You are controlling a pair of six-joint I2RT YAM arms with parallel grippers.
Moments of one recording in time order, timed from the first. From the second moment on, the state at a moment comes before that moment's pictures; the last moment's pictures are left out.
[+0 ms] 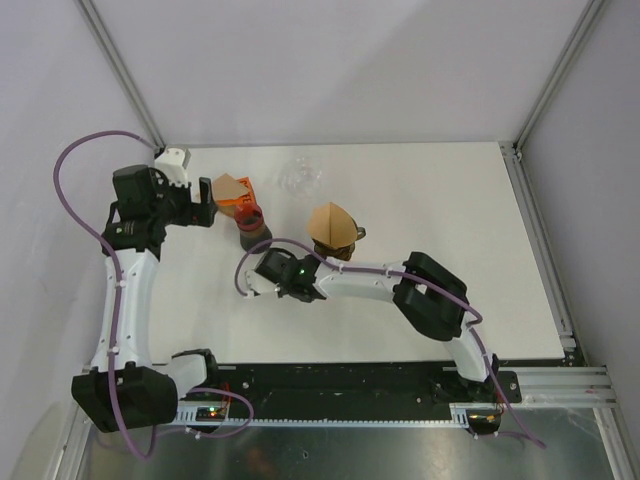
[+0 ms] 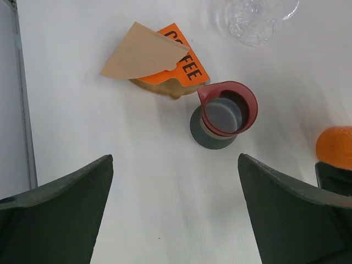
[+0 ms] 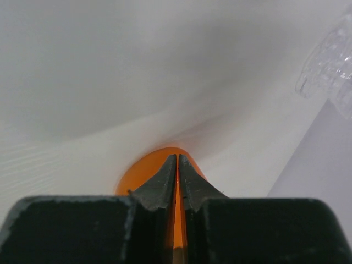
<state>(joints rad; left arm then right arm) 0.15 1.11 1.18 -0.61 0.30 0.18 1.17 2.09 1.57 -0.50 0.43 -0.76</state>
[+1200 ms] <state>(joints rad) 0.18 1.12 1.18 -0.61 0.37 0.18 0.92 2.07 1.40 -0.44 0.53 -0.68</state>
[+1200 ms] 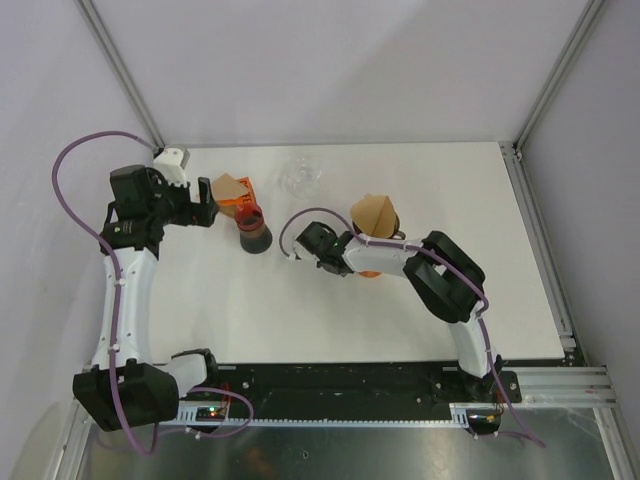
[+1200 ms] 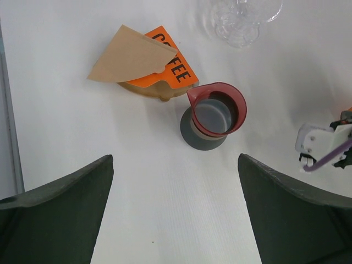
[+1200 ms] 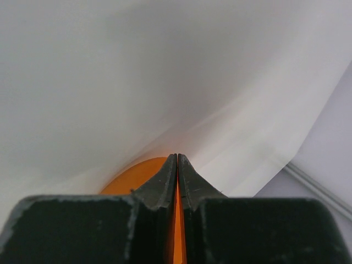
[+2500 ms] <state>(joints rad) -0.28 2.22 2.12 -0.62 0.13 0.13 1.00 1.58 1.34 -0.41 0.21 -0.51</state>
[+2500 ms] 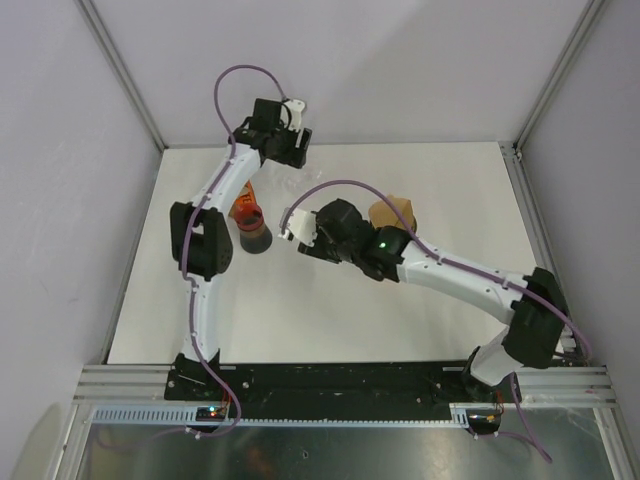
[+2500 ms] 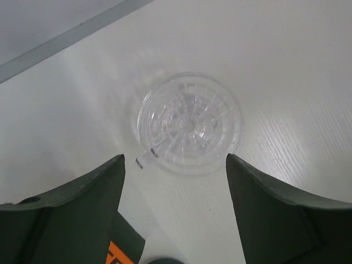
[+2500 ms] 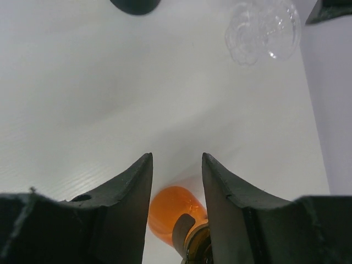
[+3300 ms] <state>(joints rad) -0.28 2.47 2.31 -0.61 0.00 0.07 1.05 1.30 1.23 -0.46 0.13 -0.34</state>
